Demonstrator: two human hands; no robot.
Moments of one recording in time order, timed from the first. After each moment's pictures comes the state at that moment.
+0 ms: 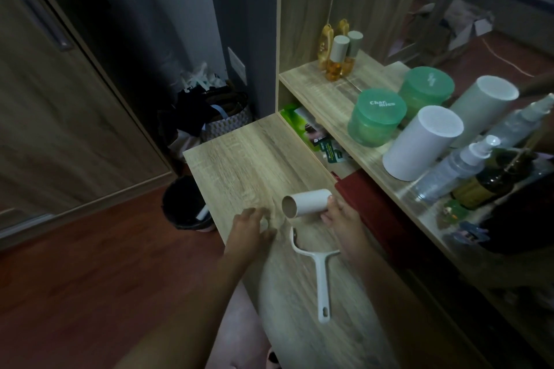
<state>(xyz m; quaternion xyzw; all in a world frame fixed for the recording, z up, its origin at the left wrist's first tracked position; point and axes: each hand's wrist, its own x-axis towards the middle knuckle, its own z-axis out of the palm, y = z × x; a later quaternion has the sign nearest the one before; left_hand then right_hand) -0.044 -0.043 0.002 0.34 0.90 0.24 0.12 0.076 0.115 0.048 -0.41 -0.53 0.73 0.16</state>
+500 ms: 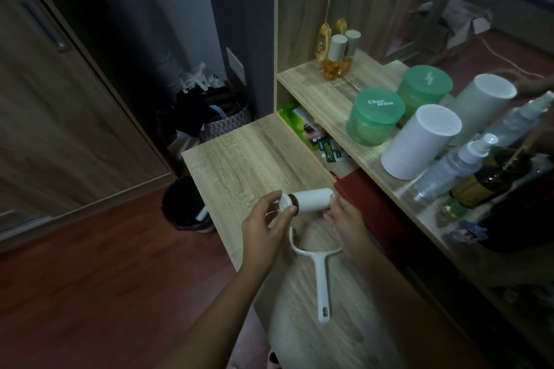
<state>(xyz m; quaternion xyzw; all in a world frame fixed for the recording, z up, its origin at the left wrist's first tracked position) 0.000 -0.024 0.067 0.18 0.77 0.60 0.13 0.074 0.122 0.044 -0.41 -0.51 0.73 0.18</state>
